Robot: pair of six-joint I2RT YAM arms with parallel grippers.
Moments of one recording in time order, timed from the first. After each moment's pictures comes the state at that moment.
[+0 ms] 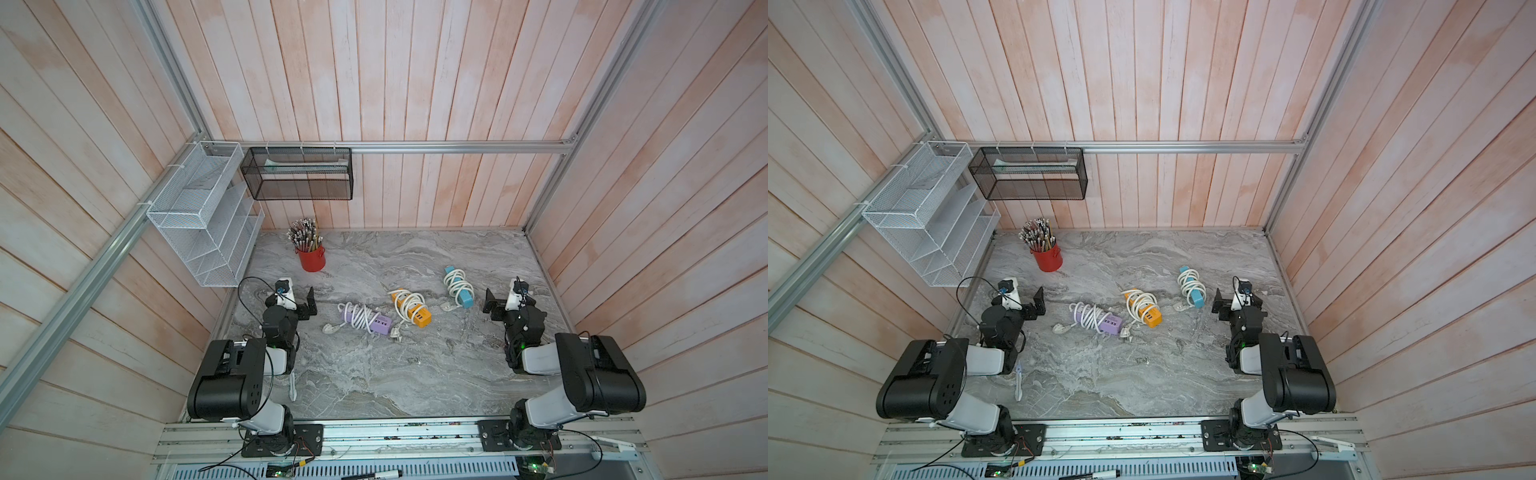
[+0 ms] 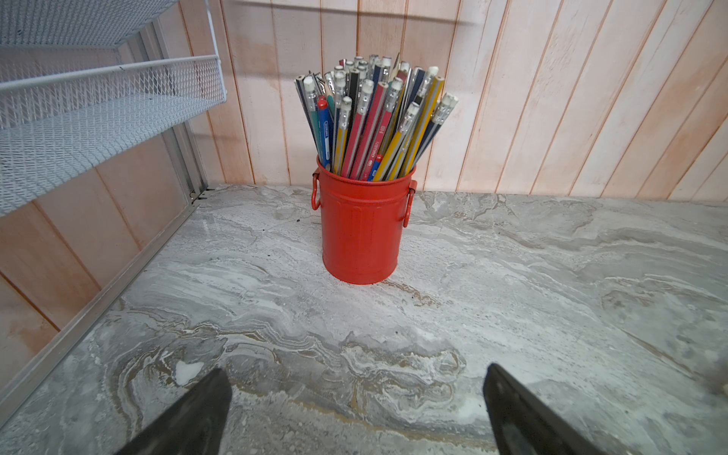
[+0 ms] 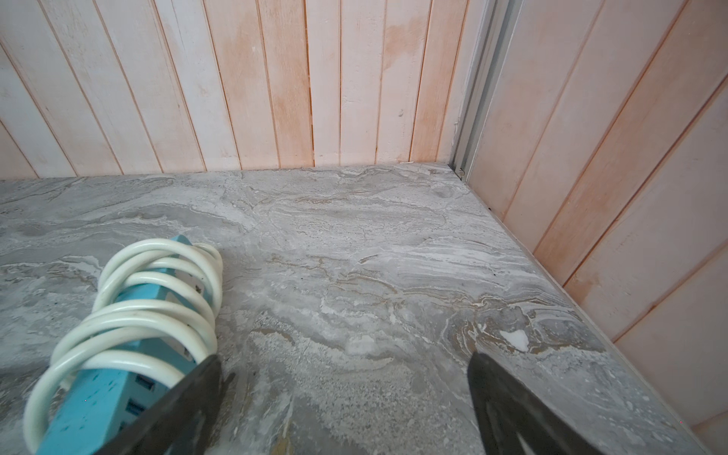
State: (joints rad) left arm 0.03 1.53 0.28 1.09 0.04 -0.02; right arm -0.04 1.53 0.24 1.12 0.00 0.01
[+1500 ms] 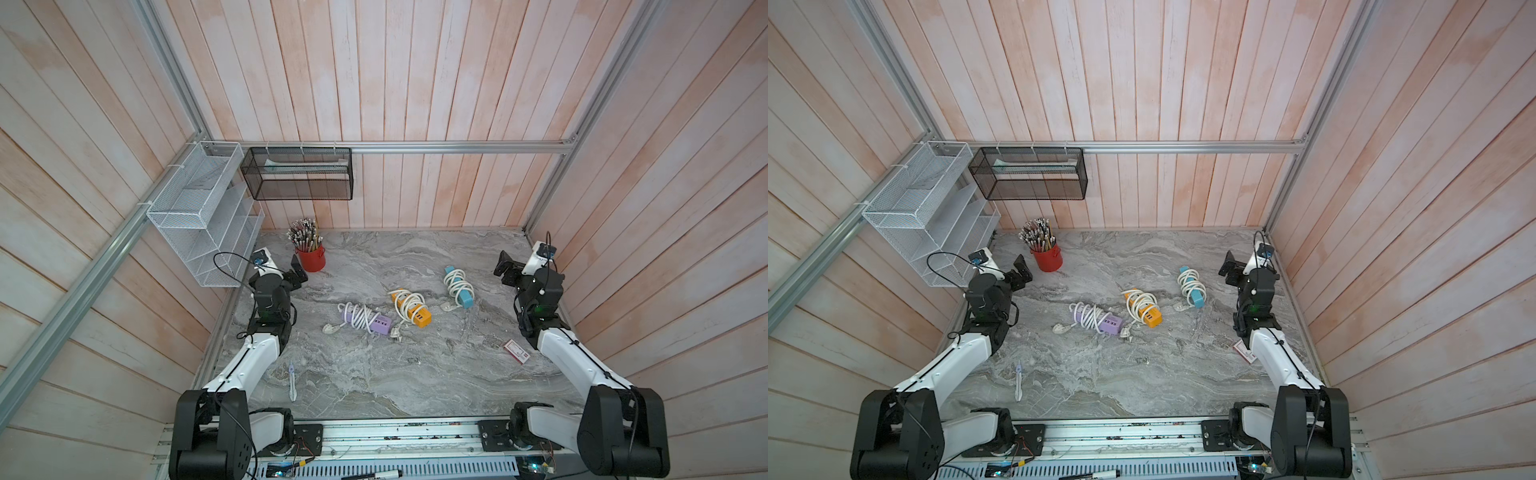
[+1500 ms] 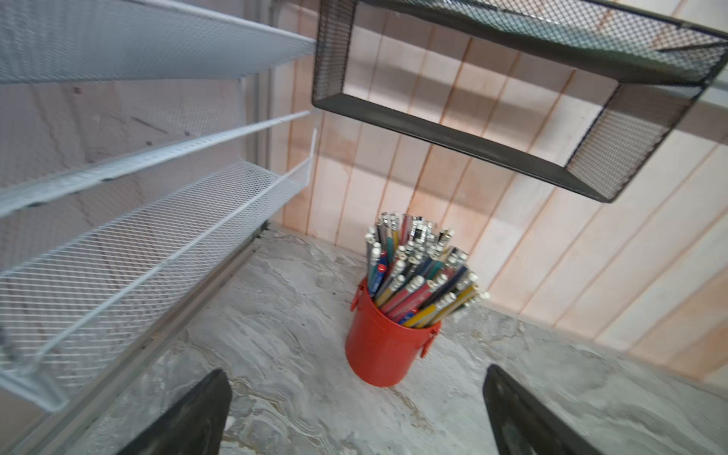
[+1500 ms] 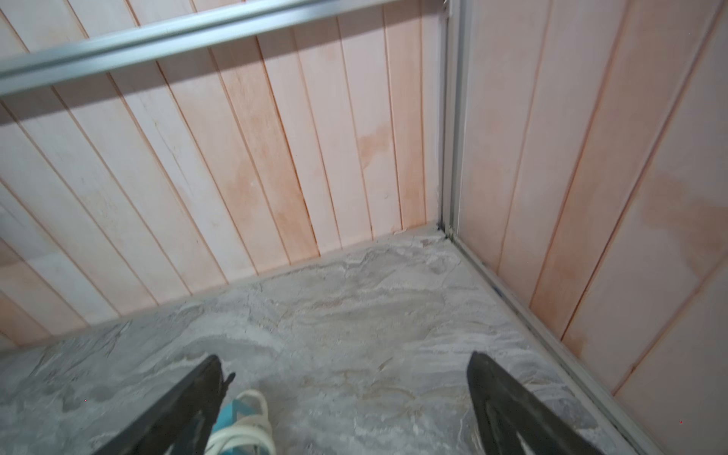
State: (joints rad) left arm -0.04 1.22 0.65 0.42 -0.19 -0.27; right arm 0.03 1.22 0.69 0.37 0.10 0.23
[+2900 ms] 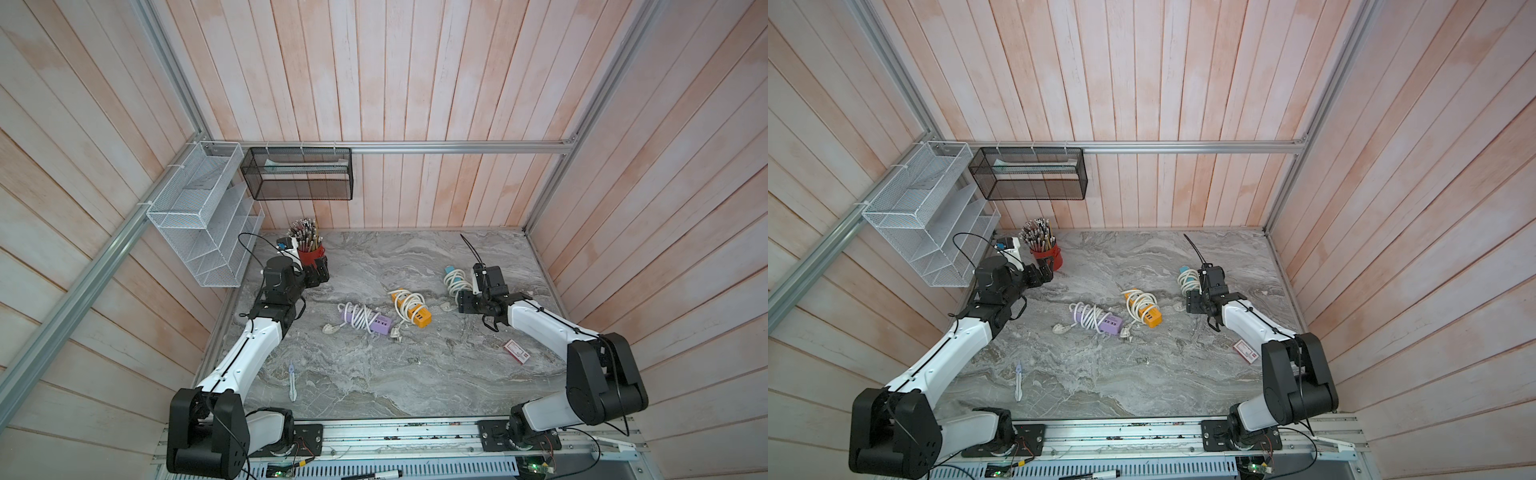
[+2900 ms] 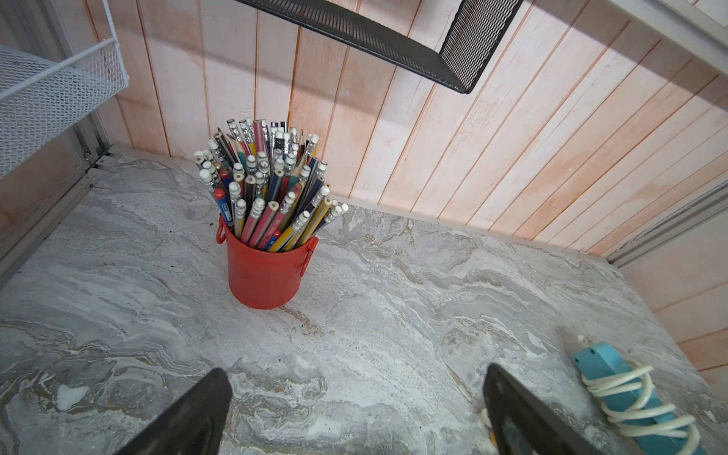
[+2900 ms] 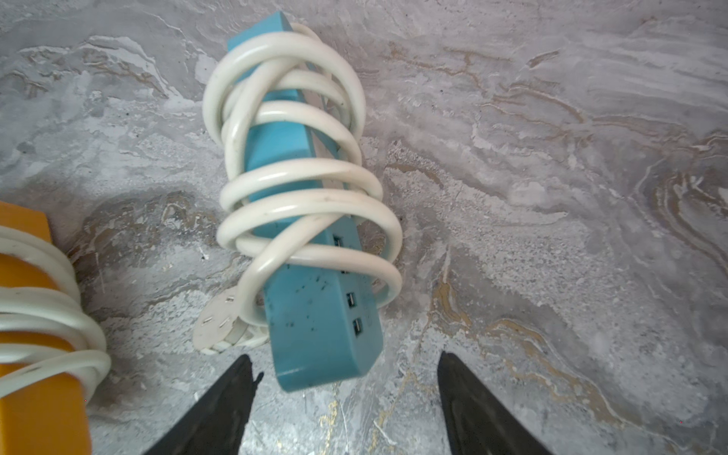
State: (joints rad) left arm -0.10 1.25 0.82 0.08 0.07 -0.30; right arm 0.27 1.49 0.85 -0.31 0.12 0.23
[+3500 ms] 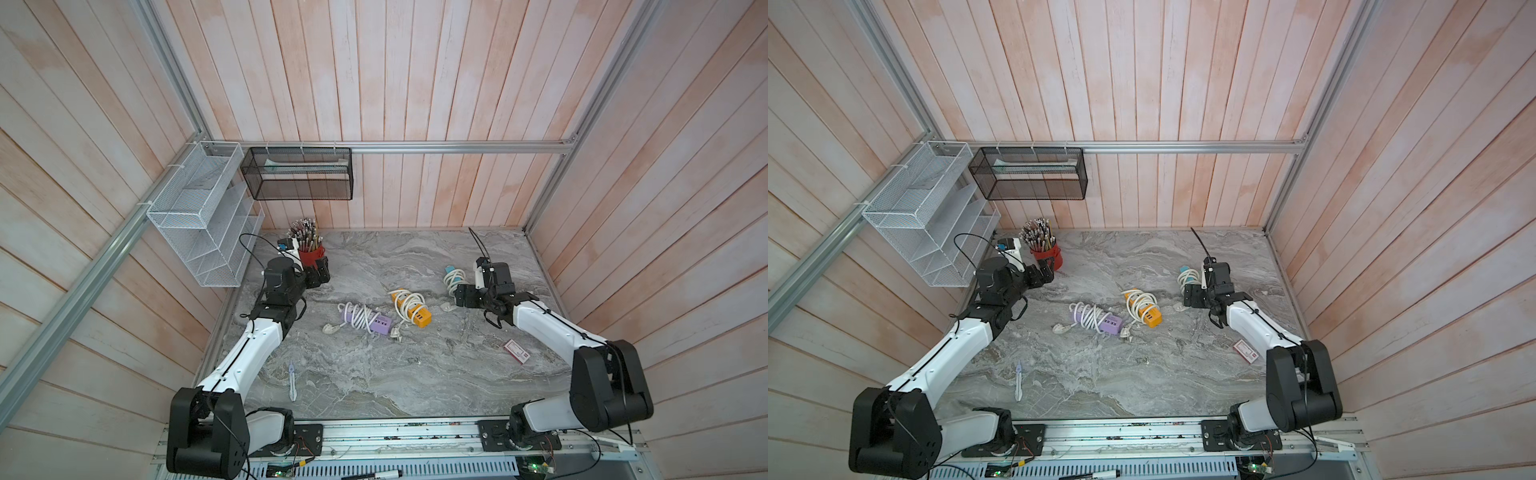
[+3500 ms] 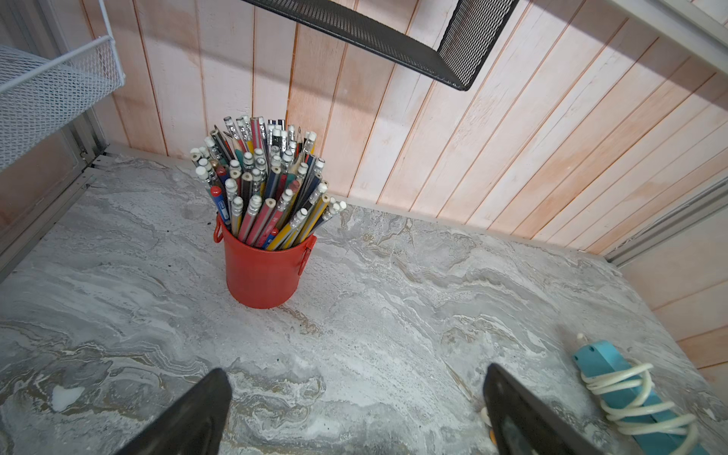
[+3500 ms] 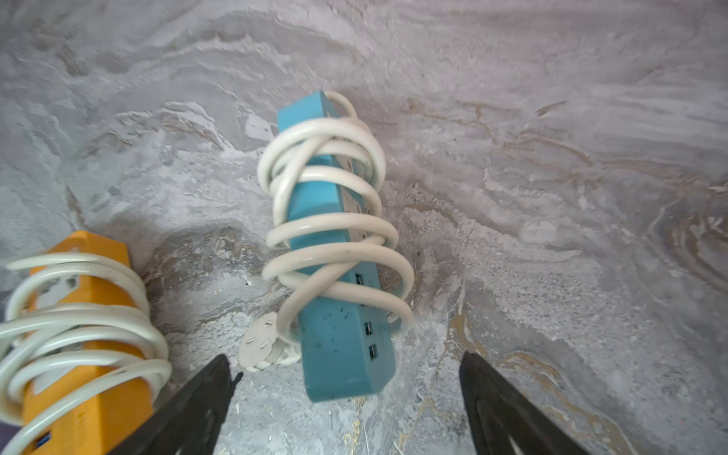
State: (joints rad) left arm -0.11 1.25 0.82 0.09 0.07 -0.30; right arm 0.24 1.40 0.85 -0.26 0.00 0.24
